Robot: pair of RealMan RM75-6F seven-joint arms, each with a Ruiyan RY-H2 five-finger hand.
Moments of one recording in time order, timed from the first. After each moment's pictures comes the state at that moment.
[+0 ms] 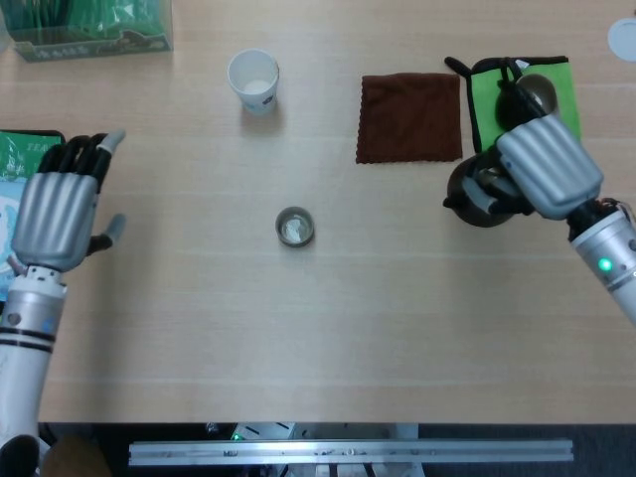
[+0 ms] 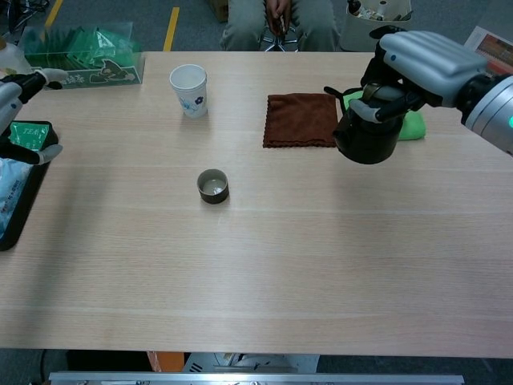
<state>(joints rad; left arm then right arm) -0.43 -1.31 0.02 -1.73 1.20 1.40 0.36 0.62 -1.26 0.16 -1.77 -1.31 1.00 -0.19</state>
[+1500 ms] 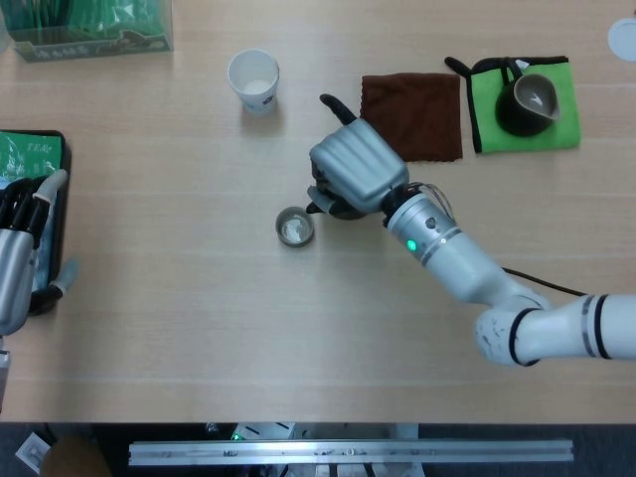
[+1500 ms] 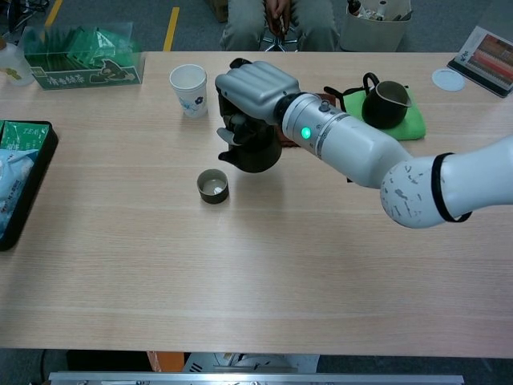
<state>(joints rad) -0.18 -1.18 0.05 -1.82 1.47 1.53 0.26 1.04 -1.73 0.25 -1.49 -0.89 0.86 -0.65</state>
